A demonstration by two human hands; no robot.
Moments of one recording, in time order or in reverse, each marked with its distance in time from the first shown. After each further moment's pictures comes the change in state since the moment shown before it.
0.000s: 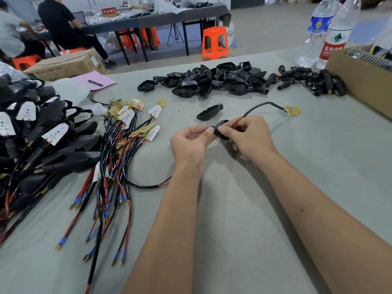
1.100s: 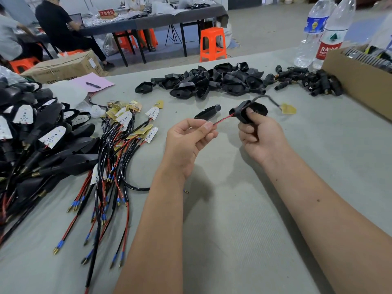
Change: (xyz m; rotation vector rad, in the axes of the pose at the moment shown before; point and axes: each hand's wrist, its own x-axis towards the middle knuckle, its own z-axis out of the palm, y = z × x) left_hand -0.005 0.029 -0.011 -0.045 -0.321 -0.020; right_hand 0.015 -0.005 -0.017 1.114 0.030 0.398
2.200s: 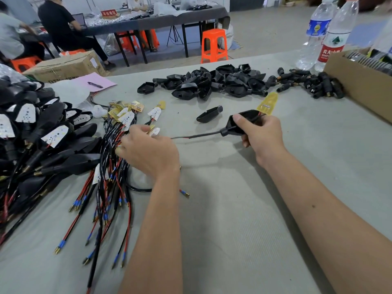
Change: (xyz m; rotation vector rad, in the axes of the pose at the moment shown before) left_hand 0.003 0.005 -0.034 0.962 1.027 0.326; right_hand 0.003 0.010 -0.010 -0.711 0.158 -0.343
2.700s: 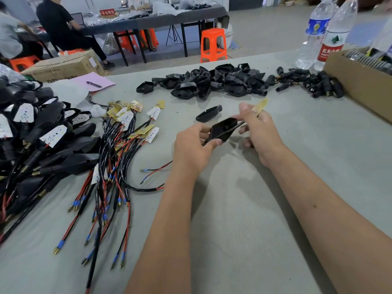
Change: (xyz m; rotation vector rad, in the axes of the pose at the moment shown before) left_hand -0.028 0.009 0.031 -0.196 -0.808 0.356; right_hand -0.003 -0.010 0.000 -0.071 -0.150 0.003
